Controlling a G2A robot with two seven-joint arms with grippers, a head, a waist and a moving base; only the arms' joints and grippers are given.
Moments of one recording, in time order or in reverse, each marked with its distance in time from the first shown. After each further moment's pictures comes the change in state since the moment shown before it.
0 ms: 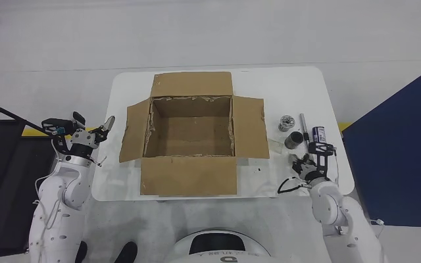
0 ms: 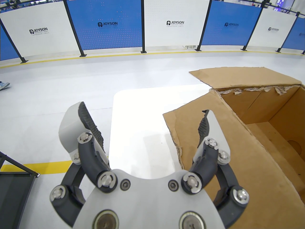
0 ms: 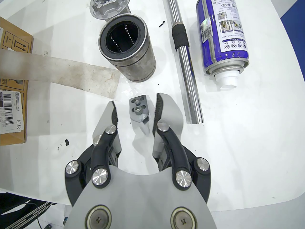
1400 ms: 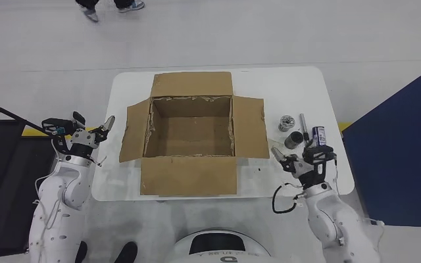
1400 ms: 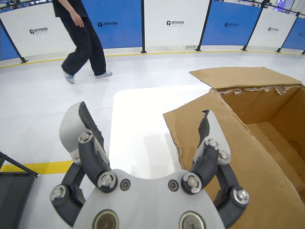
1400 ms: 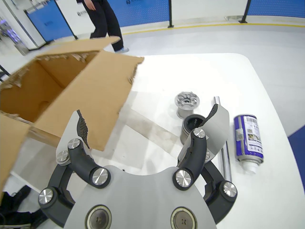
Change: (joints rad) left arm 0.000 0.000 0.000 0.000 0.000 0.000 0.000; right arm -0.090 -0.005 -0.042 -0.084 -0.183 -0.278 -0.473
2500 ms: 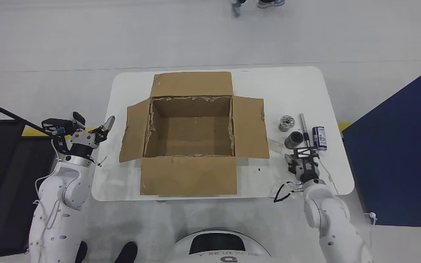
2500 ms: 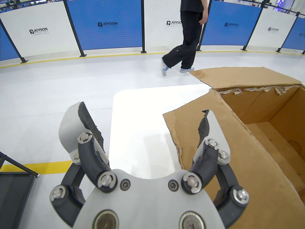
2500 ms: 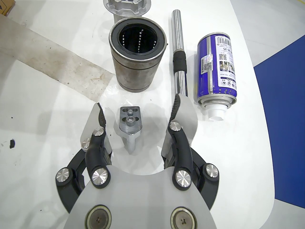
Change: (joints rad) left arm 0.000 0.000 0.000 0.000 0.000 0.000 0.000; right arm 0.133 -0.008 -0.036 0.240 -0.217 0.188 0.255
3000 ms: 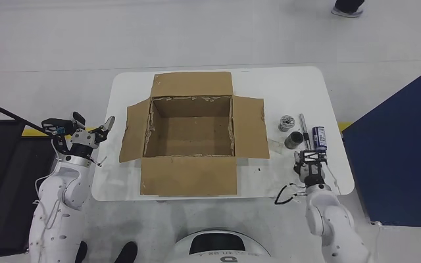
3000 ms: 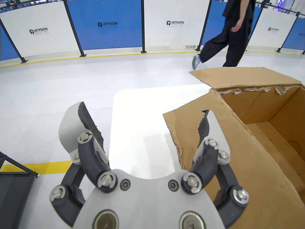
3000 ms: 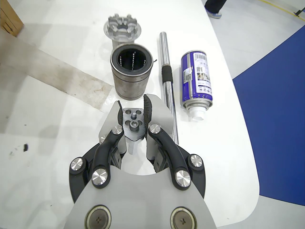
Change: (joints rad) left arm 0.000 0.000 0.000 0.000 0.000 0.000 0.000; right arm -0.131 -0.005 0.049 -0.136 0.034 0.035 -0.137
